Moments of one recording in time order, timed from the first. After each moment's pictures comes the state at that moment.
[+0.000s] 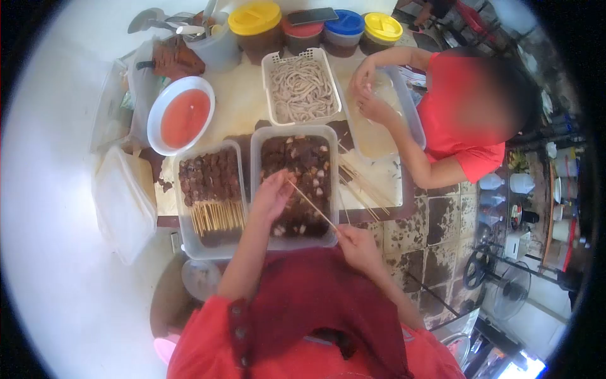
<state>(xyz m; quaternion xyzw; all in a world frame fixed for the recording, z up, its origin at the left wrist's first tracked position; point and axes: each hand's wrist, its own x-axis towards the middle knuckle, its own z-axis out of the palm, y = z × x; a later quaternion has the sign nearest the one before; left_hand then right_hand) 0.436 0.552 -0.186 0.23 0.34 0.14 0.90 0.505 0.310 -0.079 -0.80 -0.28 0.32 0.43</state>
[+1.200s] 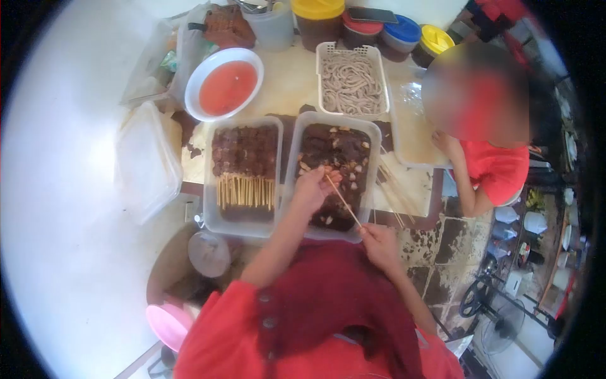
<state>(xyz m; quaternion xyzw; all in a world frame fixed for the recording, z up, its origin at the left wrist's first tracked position) 0.431 0.531 -0.180 0.17 0.40 0.16 0.89 0.497 0.324 -0.083 -0.81 -0.30 0.37 0.35</state>
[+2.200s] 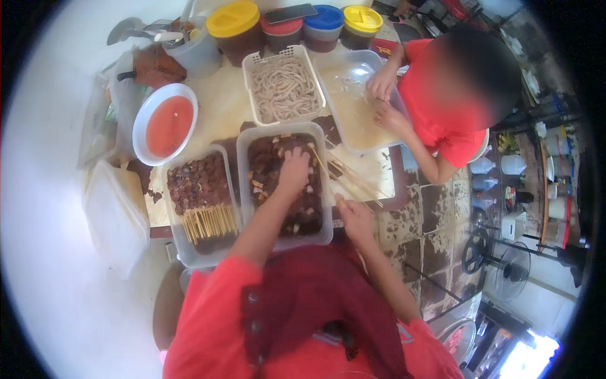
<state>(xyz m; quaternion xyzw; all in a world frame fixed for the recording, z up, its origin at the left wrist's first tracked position) 0.527 0.528 -0.211 0.96 0.16 0.05 0.21 0.528 0.322 -0.119 -0.84 -0.14 0.24 0.46</state>
